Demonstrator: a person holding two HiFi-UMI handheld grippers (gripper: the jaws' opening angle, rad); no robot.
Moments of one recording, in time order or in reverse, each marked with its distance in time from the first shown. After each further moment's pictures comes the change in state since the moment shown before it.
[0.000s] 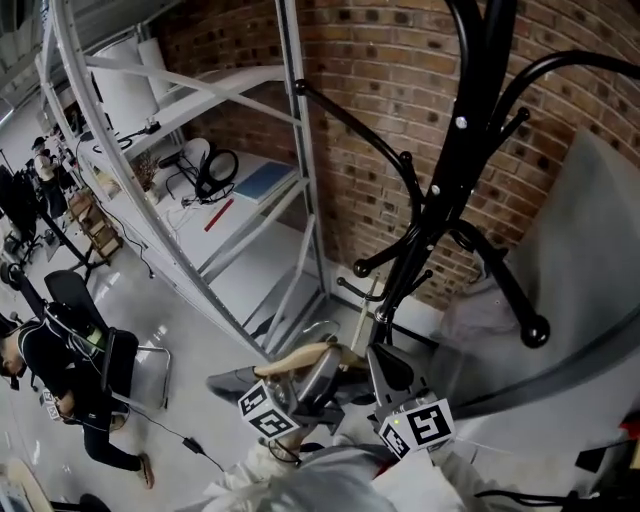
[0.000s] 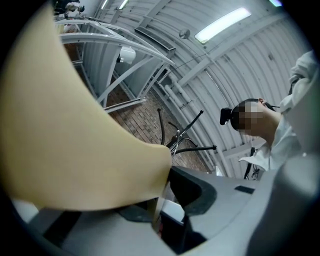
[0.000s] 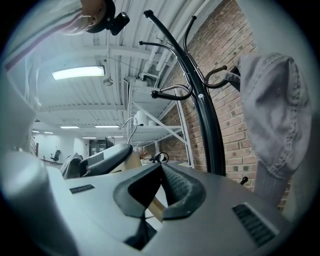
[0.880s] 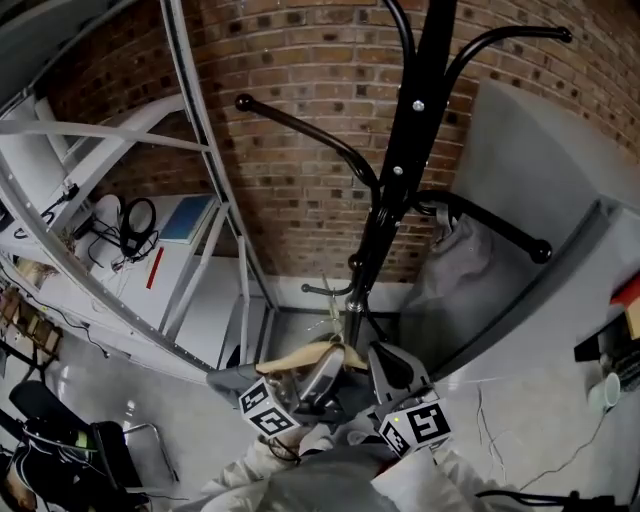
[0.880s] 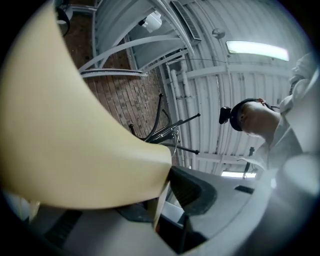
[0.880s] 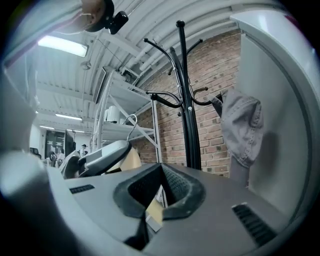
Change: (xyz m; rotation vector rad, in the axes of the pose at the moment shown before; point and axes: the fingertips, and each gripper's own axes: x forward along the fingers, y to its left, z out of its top) left arm 0.000 0.006 0.007 -0.271 0.238 -0.324; right arm -0.006 0.019 -0.003 -0.023 -0.031 -0.469
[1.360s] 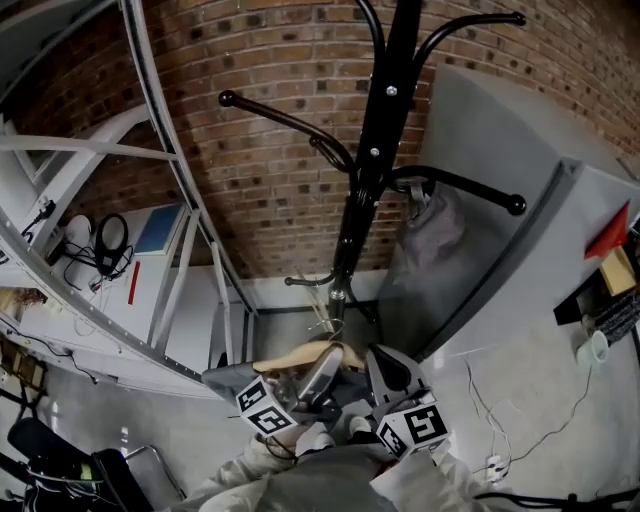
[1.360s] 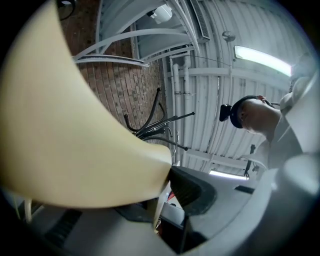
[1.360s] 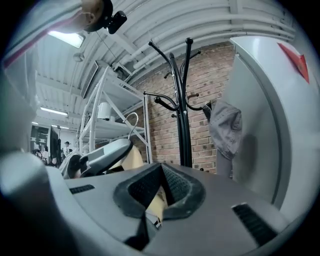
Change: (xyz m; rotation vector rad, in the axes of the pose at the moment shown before) left arm -0.018 -0.024 -0.005 -0.081 0.087 -0.097; right arm -0.035 0.027 -0.007 0.005 0.016 -0.165
